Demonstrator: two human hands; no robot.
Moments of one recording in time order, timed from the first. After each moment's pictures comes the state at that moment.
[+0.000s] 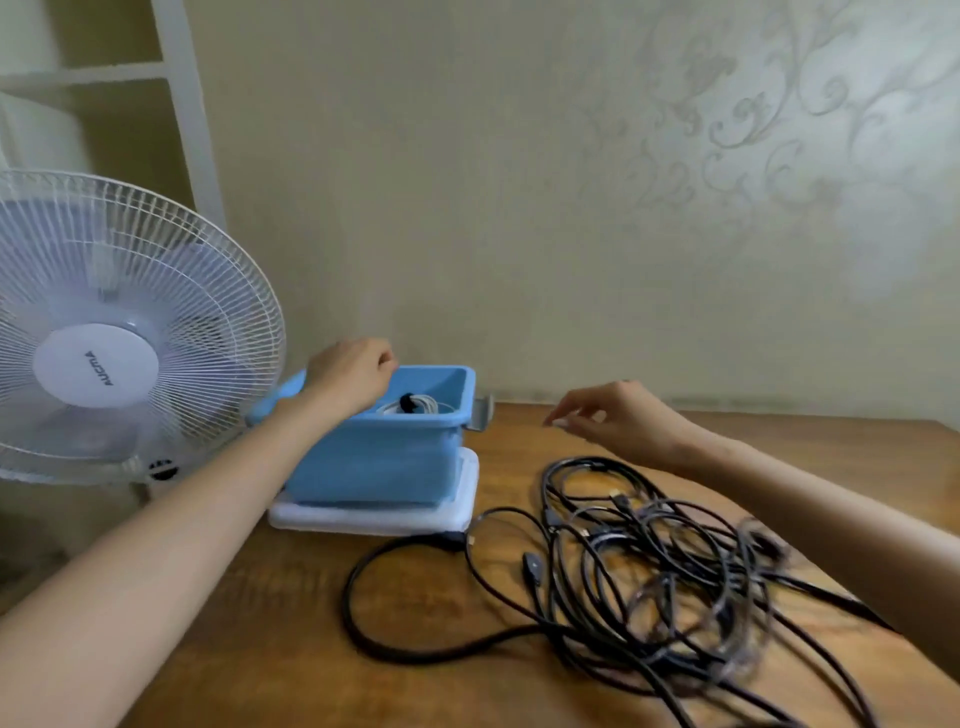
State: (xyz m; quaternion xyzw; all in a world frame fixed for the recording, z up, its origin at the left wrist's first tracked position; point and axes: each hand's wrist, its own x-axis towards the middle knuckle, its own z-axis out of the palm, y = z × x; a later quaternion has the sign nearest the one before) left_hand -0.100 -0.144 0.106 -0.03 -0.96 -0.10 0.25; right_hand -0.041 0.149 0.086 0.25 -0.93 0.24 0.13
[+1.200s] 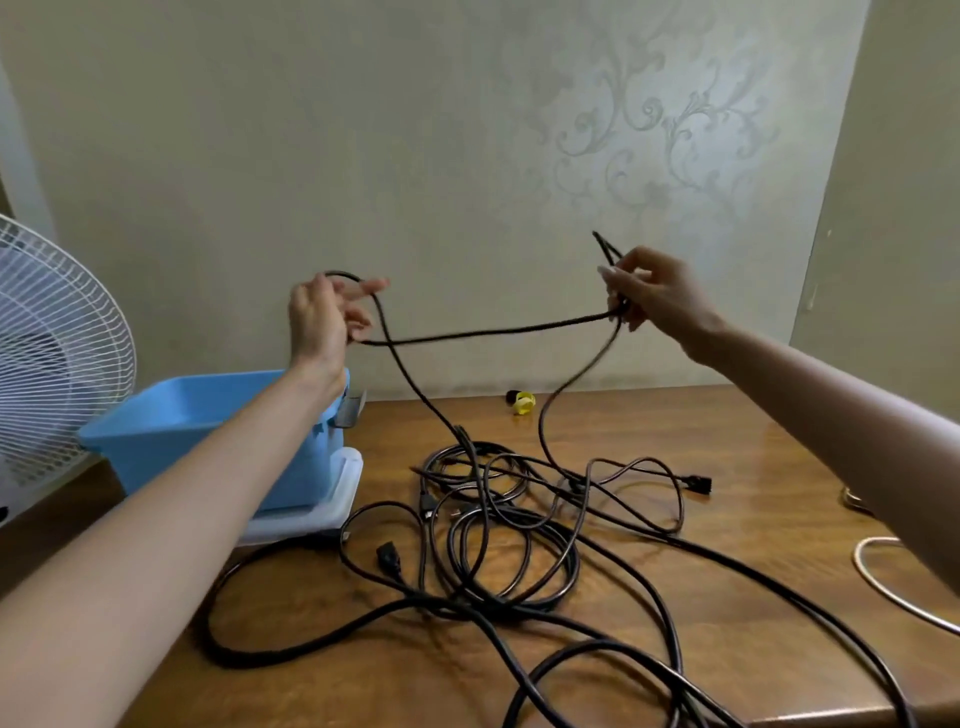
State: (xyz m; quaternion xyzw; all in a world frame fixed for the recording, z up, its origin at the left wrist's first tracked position) left_hand -0.082 -0.006 0.135 -0.13 -0.57 -0.77 0.24; right_hand -0.015 0.301 0.155 0.12 -0.80 0.50 0.30
